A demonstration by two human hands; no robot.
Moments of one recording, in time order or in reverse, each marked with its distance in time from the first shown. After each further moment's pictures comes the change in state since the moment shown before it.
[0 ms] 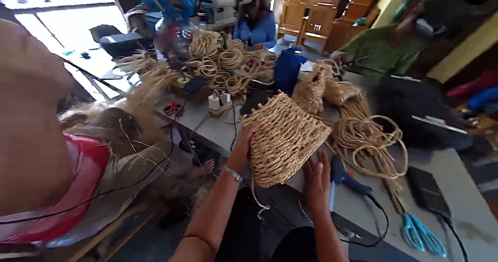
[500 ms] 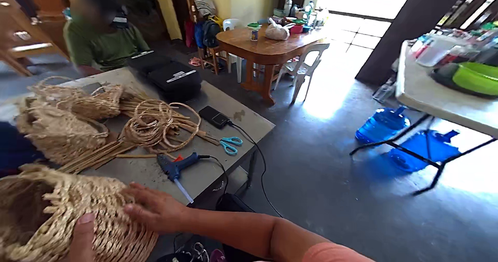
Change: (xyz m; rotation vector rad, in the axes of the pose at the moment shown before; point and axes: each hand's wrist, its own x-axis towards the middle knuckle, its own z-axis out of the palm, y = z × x) left_hand -0.023 0.001 0.082 0.845 -0.170 0.535; right_hand 0.002 -0.020 -0.008 -0.112 0.028 -0.029
